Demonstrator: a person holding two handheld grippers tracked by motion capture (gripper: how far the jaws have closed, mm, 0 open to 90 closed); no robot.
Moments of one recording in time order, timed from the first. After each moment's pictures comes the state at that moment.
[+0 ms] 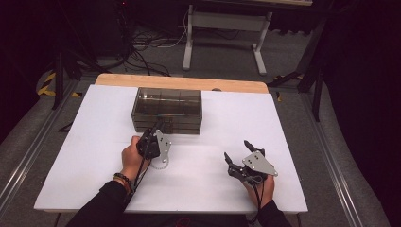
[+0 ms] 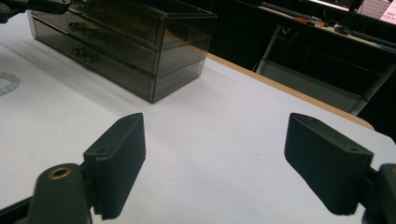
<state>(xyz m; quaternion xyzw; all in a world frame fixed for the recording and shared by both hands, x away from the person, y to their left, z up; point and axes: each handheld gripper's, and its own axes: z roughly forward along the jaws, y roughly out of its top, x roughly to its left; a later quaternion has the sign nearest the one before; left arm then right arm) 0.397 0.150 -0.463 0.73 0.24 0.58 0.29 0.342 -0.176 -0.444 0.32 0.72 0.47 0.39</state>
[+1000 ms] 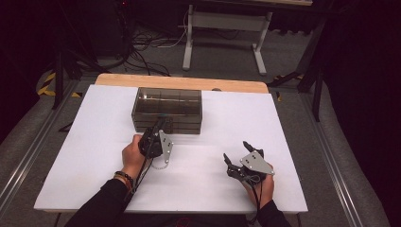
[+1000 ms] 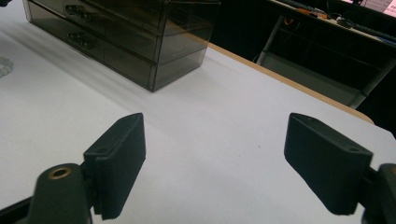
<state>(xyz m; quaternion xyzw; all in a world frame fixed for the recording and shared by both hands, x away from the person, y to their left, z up) 0.401 0.148 -0.465 0.72 0.21 0.60 0.27 0.344 -0.174 -0.447 0.32 0.74 0.45 0.39</state>
